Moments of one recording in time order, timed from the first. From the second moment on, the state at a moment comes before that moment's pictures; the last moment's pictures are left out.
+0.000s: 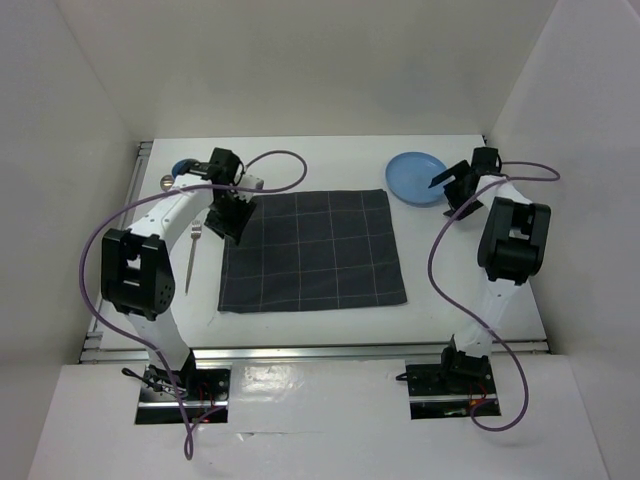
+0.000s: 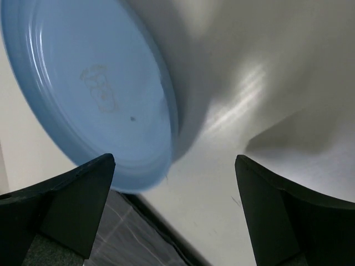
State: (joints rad) left arm -0.21 1.80 1.52 -1.03 0.06 0.22; right arm -0.24 2.00 1.43 -0.37 -0.16 0.83
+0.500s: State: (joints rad) left arm -0.18 1.74 1.44 -1.04 0.01 0.22; right arm -0.23 2.25 1.64 -0.31 -0.17 0.98
